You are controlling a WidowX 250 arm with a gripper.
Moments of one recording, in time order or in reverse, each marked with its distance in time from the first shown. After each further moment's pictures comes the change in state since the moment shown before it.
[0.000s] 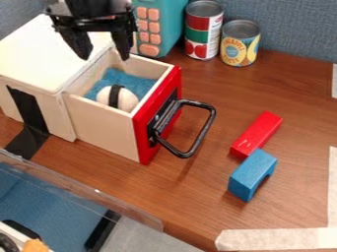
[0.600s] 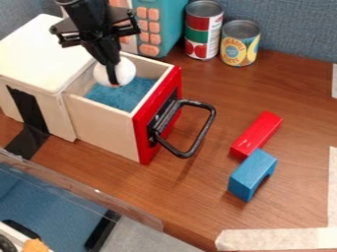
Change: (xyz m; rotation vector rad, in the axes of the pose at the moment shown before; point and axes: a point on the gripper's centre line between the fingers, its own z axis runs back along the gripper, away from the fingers) arm 0.011 0.004 -0.025 -0.040 -0.116 0.183
